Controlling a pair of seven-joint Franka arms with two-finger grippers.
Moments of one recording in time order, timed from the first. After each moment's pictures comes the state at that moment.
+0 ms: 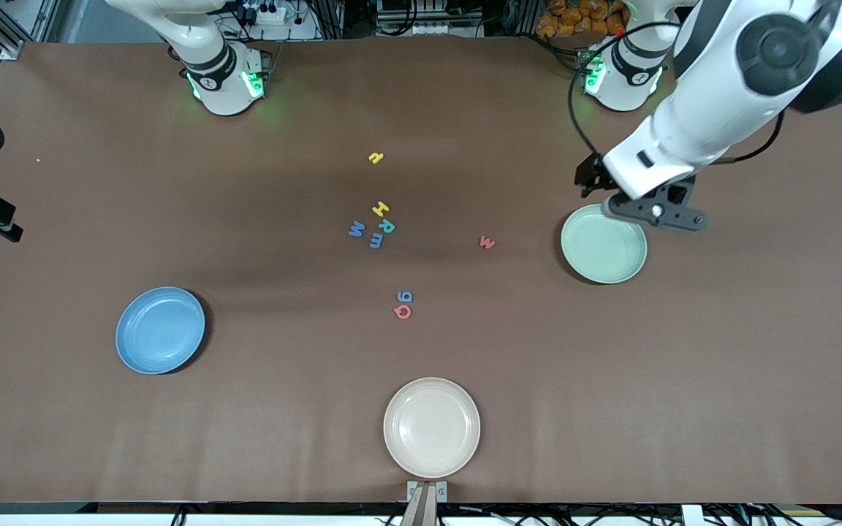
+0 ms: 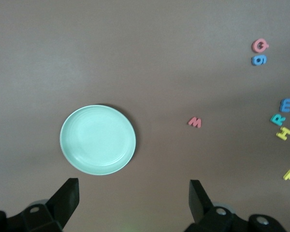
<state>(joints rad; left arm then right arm) -0.01 0.11 -0.41 -1.67 -0.04 1.71 -0.21 -0.02 0.09 -0.10 -1.48 0.01 1.70 -0.15</state>
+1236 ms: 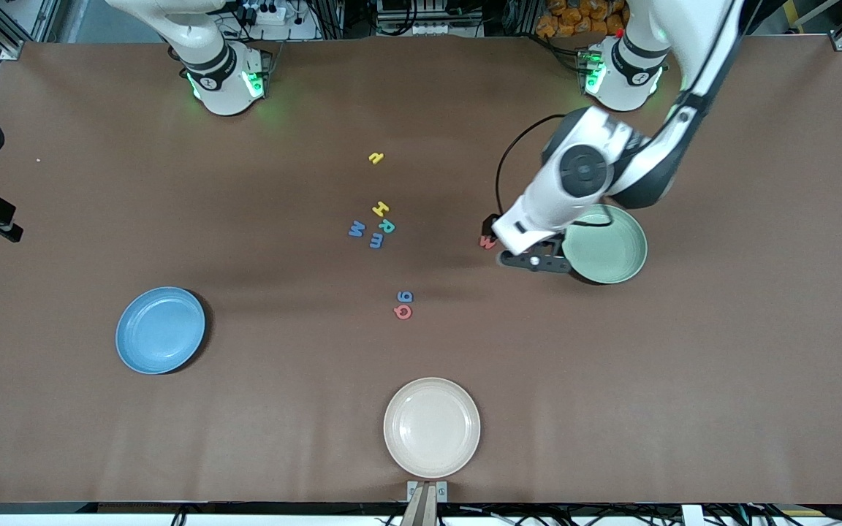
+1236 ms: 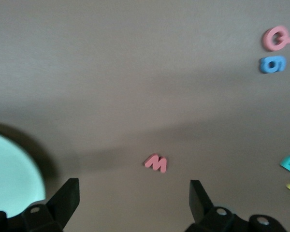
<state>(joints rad) -0.24 0.39 -0.38 -1.92 0.03 2.24 -0.48 -0.02 0.09 -0.10 -1.48 0.01 1.70 -0.15</state>
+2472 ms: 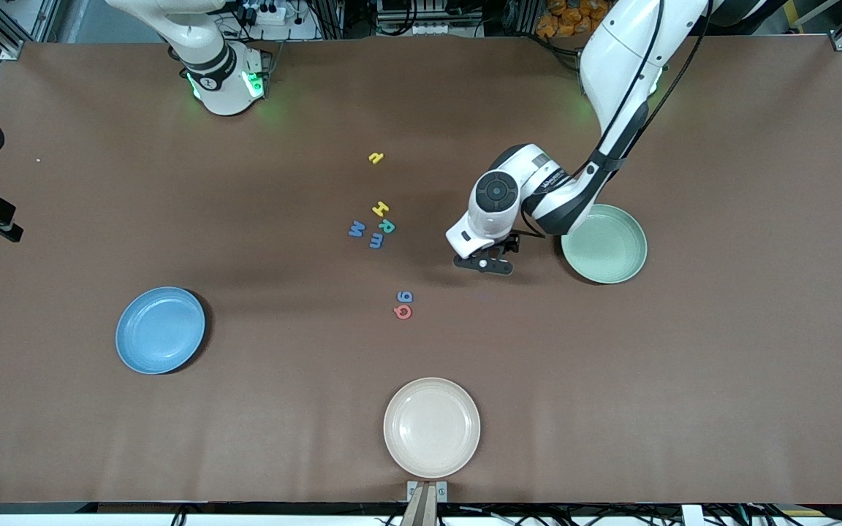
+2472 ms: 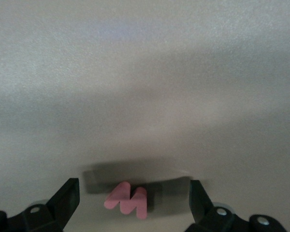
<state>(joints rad) -0.41 0.63 -0.31 -1.91 0.22 2.40 -0.65 -0.02 0.09 -0.10 -1.48 0.01 1.70 -0.15</state>
